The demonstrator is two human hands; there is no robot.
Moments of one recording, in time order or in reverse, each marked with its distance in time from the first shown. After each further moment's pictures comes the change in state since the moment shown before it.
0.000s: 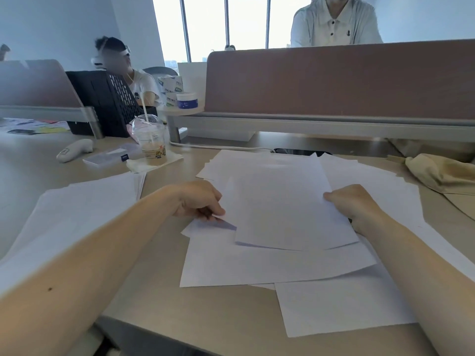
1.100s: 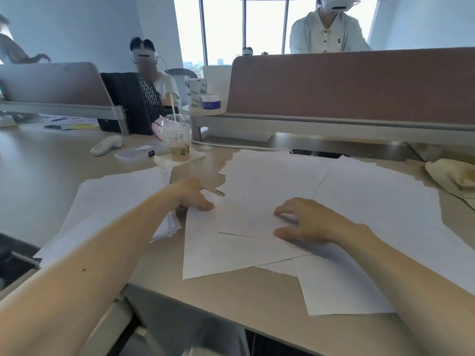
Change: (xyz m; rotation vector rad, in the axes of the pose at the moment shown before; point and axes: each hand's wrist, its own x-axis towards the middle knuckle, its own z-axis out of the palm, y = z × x) left_hand -0.020 -0.058 -0.041 0.317 0.382 -0.100; right_hand -0.059 -0.017 0.063 -0.813 -0.481 -0.641
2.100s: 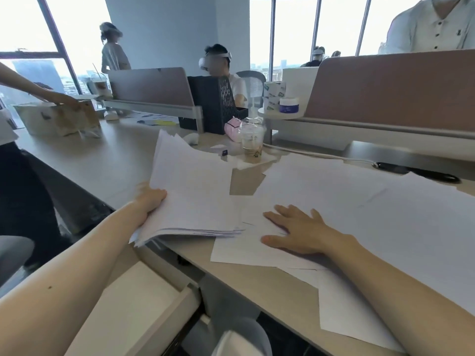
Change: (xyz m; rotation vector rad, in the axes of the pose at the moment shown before) left_hand -0.073 -0.200 -0.075 -0.742 0.604 -0.406; right_hand 0.087 -0.132 0.053 -0.221 -0.155 -0.297
